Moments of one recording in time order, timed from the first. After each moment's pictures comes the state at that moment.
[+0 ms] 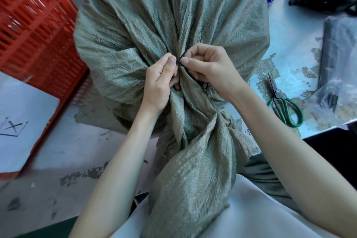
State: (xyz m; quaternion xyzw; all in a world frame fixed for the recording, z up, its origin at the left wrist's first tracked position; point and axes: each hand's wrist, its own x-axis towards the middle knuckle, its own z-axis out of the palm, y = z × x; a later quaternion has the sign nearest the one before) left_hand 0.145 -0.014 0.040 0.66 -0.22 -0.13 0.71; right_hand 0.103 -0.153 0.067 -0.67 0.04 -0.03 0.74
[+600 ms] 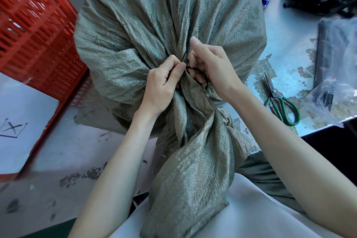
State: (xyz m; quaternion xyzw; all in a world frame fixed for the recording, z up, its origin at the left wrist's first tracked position) left_hand 0.143 -0.006 0.040 0.77 -0.31 -0.05 0.56; right_hand 0.099 -0.149 0.074 -0.69 0.09 -0.06 0.72
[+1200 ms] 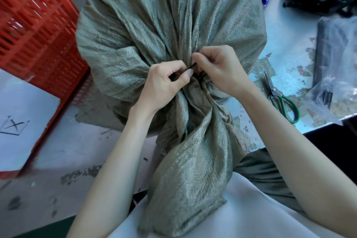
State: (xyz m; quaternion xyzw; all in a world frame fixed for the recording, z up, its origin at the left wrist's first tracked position) left_hand 0.144 -0.005 0.050 0.80 -0.36 -0.03 0.47; right_hand 0.089 -0.167 0.068 -0.87 0.04 -0.14 0.47
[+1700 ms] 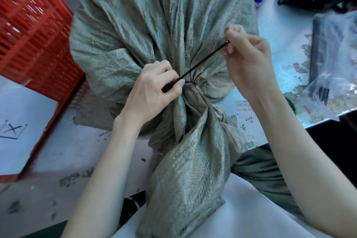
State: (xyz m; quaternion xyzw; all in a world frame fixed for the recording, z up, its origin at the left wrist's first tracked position) left_hand 0.131 0.010 0.058 0.83 -0.45 0.08 0.33; right_hand 0.069 -0.193 0.077 -0.52 0.06 -0.22 0.82
